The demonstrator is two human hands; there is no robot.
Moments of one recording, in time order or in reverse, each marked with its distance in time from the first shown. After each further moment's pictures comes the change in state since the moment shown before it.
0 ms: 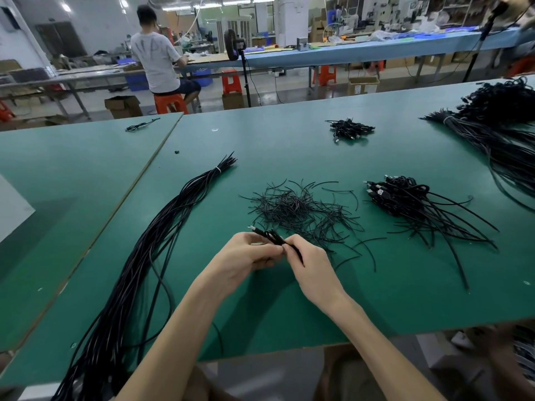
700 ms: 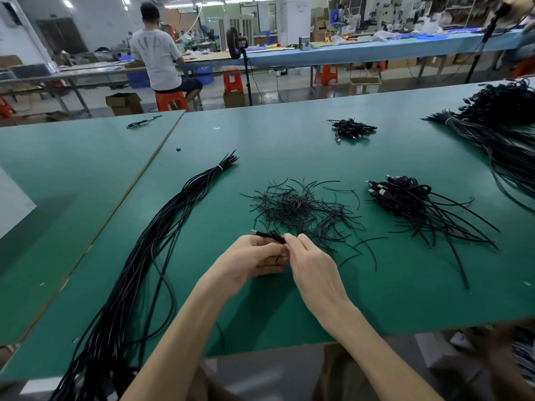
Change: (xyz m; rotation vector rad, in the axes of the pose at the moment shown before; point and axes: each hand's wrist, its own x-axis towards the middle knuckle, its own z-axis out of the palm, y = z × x) left_hand -0.005 0.000 0.007 -0.043 -0.027 -0.091; right_hand -0.010 -0.015 0.003 -0.575 0.129 -0.188
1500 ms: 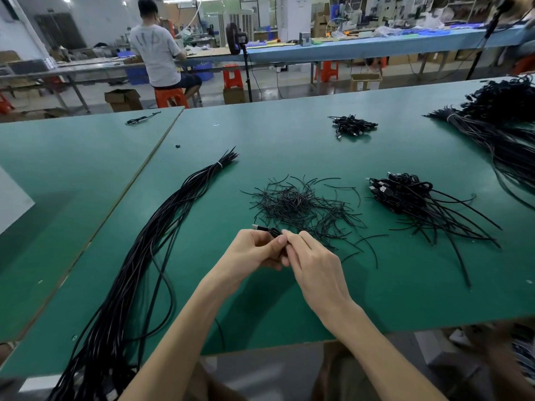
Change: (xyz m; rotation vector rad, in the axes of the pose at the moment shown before) left_hand -0.001 -0.006 -0.002 0.131 -0.028 0.237; right_hand -0.004 0.002 -0.002 0.029 0.209 -0.153
